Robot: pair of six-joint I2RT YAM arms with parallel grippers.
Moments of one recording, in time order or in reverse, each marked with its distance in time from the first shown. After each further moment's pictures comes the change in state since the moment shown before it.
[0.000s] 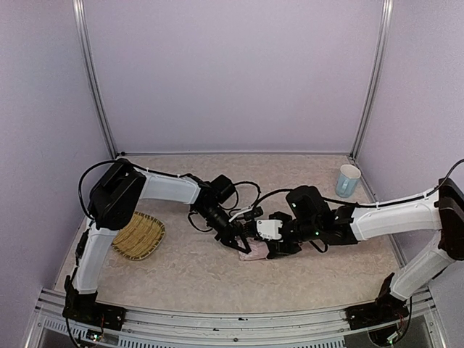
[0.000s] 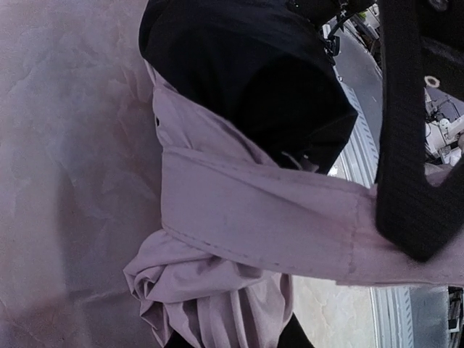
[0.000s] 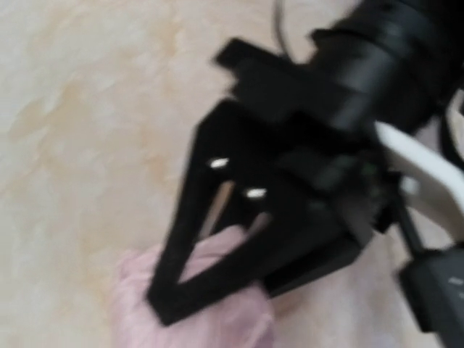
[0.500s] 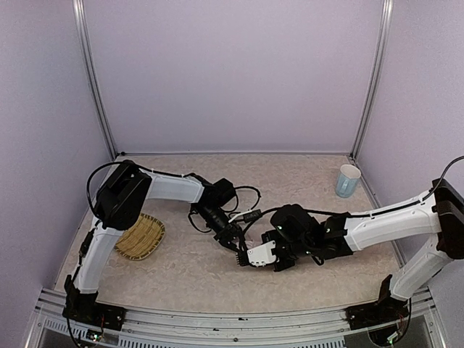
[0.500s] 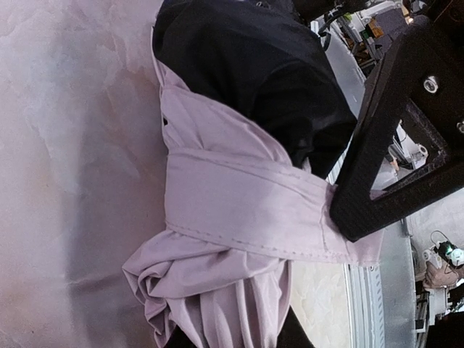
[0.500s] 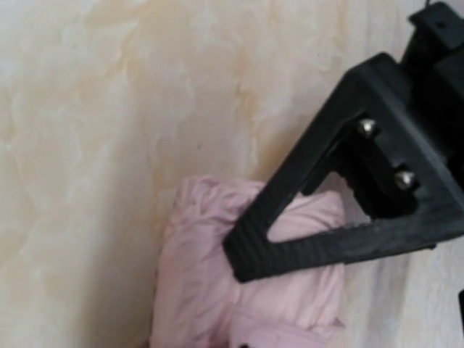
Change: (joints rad) left arm 0.013 0.071 0.090 -0.176 0.054 0.025; right arm 0.170 0.034 0.024 -0.165 0.255 -0.170
